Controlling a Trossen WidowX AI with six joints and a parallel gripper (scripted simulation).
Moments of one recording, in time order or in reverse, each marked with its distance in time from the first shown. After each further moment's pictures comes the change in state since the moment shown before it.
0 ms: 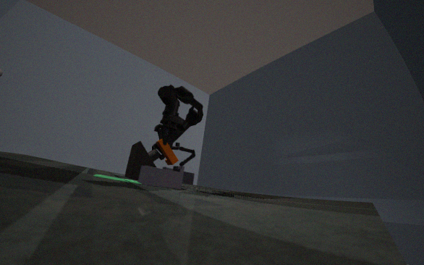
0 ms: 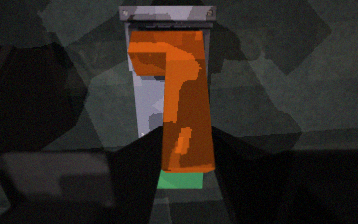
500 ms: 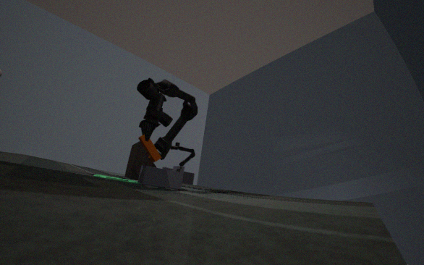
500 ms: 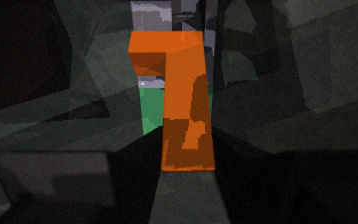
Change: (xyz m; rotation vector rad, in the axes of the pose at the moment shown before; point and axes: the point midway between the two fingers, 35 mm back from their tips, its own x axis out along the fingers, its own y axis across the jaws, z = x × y) arm 0.001 0.006 -0.070 0.004 0.003 0.000
